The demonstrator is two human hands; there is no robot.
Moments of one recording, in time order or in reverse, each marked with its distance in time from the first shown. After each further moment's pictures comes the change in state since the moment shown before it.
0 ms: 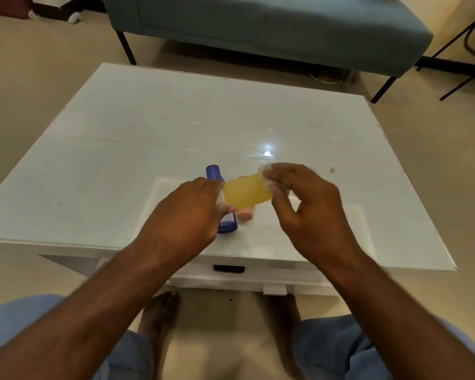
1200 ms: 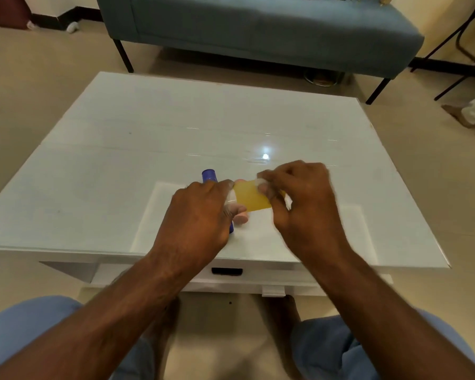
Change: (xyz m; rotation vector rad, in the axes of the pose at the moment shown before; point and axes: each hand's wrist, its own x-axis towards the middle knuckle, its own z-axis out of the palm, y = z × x) left_hand -0.011 0.025 0.000 -0.081 0.122 -0.016; right_hand 0.002 0.000 -0.001 -0.275 0.102 -0.095
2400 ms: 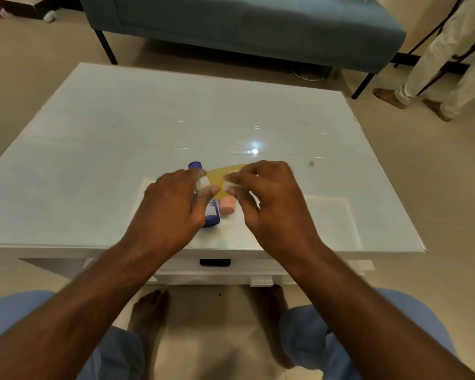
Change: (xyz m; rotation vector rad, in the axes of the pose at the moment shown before) left_hand 0.003 -0.019 0.001 -0.087 0.088 0.003; right_hand -0.009 -0.010 0.010 0.031 -0.084 -0.032
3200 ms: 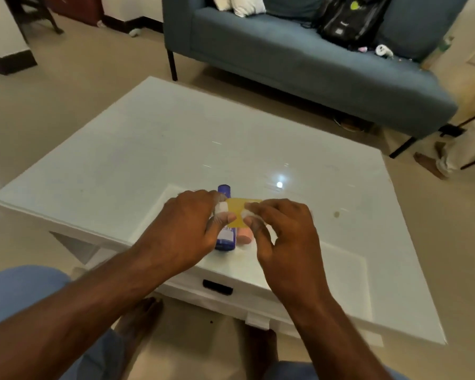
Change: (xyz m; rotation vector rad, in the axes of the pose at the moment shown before) left_hand -0.009 -0.006 -0.008 -0.027 0.017 -0.076; right_hand 0.005 -0.008 -0.004 0.111 -0.070 0.010
